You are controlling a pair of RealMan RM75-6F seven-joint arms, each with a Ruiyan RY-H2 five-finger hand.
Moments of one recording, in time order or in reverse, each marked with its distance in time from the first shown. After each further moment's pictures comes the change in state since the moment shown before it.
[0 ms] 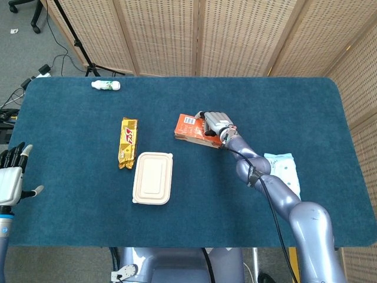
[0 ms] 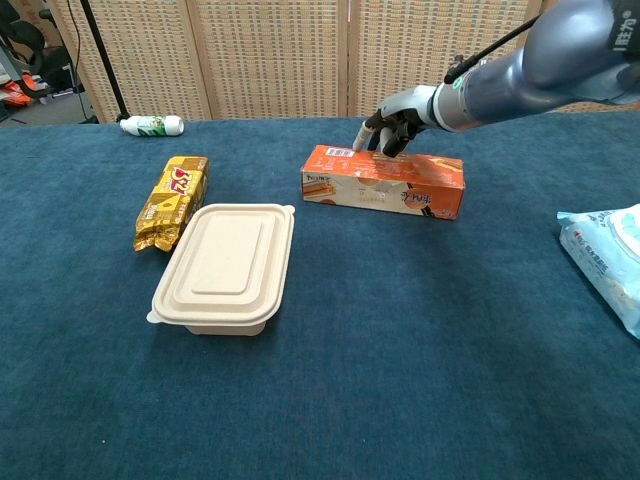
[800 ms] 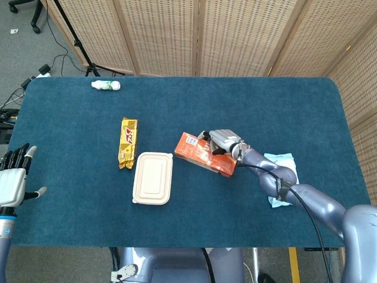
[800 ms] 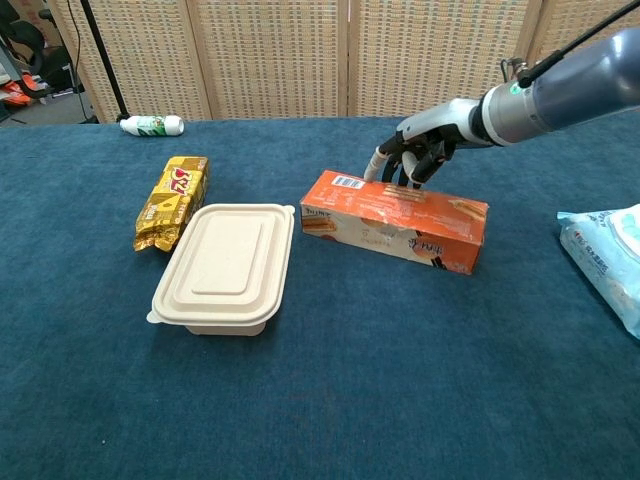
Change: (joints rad) left arm 0.000 0.002 0.013 -0.019 0.021 0.008 0.000; right arm -0.195 0.321 -0.063 -0.560 -0.098 0.015 0.042
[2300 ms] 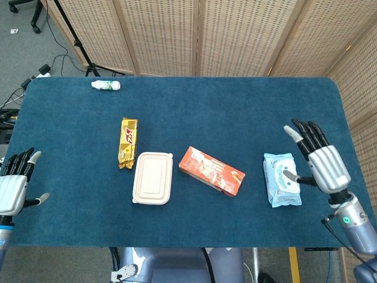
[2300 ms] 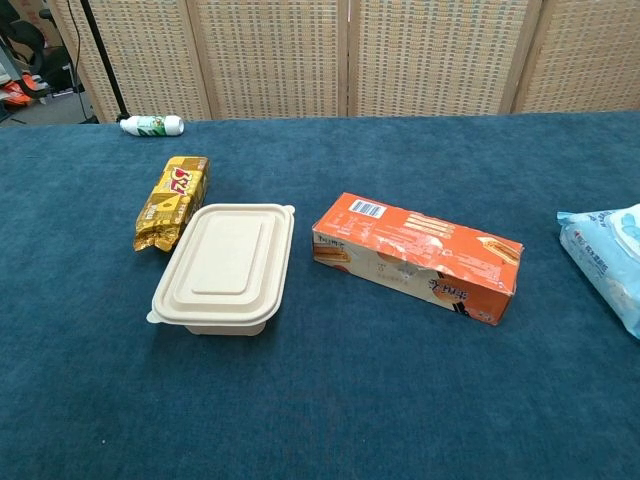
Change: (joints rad) left arm 0.036 0.049 0.058 -0.038 0.136 0.071 -0.091; right arm -0.739 0.402 -0.204 -0.431 -0.632 1.342 0.150
